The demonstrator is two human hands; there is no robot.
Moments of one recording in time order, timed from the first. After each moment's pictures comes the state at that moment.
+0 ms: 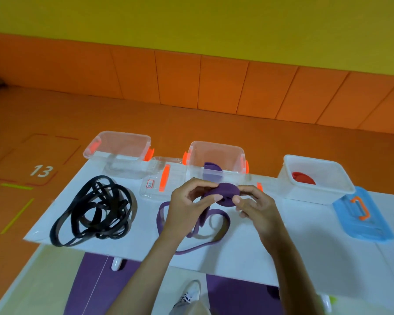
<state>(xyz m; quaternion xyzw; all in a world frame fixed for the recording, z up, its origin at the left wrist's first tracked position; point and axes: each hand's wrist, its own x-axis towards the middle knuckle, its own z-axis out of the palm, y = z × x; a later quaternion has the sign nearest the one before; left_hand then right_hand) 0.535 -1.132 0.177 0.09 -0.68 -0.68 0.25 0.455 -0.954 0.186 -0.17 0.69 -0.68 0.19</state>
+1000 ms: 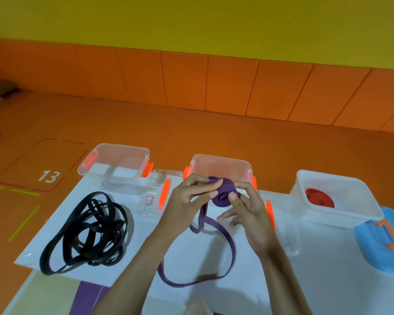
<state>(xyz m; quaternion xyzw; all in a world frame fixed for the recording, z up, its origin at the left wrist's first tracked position) 0.439 -1.185 0.186 0.05 -0.72 -0.67 0.19 0.366 -1.010 0.180 -0.17 0.62 -0.73 0.25</state>
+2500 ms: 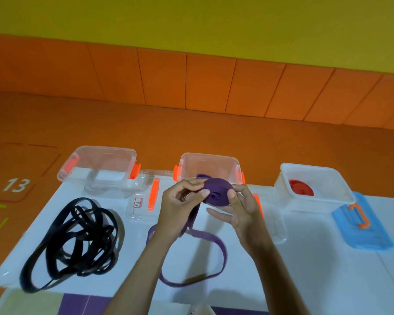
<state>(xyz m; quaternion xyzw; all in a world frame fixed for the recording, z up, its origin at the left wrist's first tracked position) 0.450 -1.191 0.170 0.11 -0.63 -0.74 0.22 0.391 -1.022 0.173 -0.13 0.57 -0.78 0.20</state>
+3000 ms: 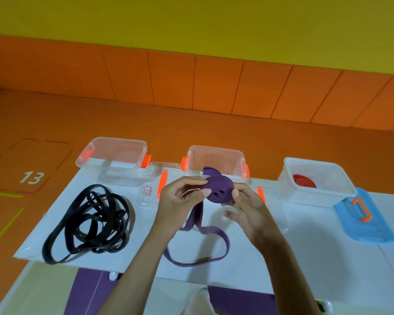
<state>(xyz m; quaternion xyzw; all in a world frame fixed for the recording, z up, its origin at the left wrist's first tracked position) 0.516 -1.181 0.186 0.10 -0.64 -0.73 0.23 0.437 -0.999 0.188 -0.14 0.60 -0.74 0.27</state>
